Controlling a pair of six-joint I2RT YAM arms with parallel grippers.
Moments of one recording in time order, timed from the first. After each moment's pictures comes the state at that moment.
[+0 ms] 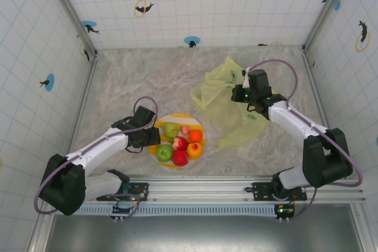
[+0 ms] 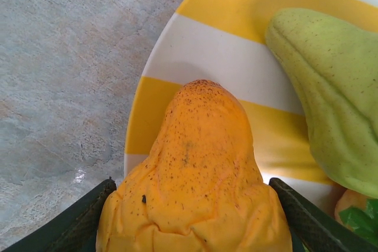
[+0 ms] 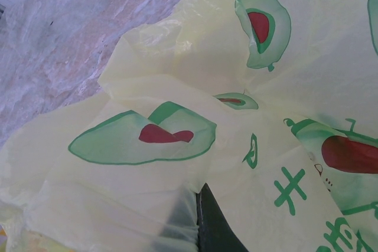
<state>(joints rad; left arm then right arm) -0.50 1.18 0.60 -0.66 0.02 -0.59 0.37 1.42 0.90 -0.16 -0.15 0.43</state>
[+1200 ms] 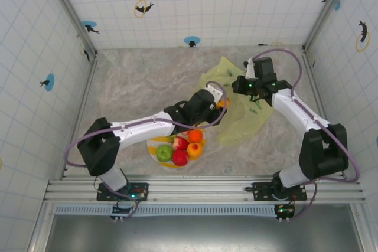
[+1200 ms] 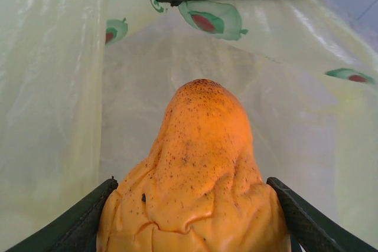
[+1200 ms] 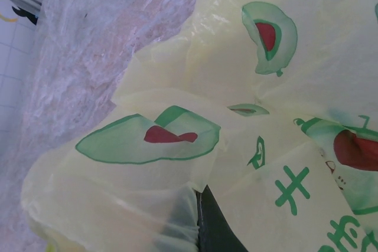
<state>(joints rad) -1.00 1.68 1.15 -0.10 -0.09 -0.20 0.29 1.48 1.10 -0.38 -0.37 0.44</state>
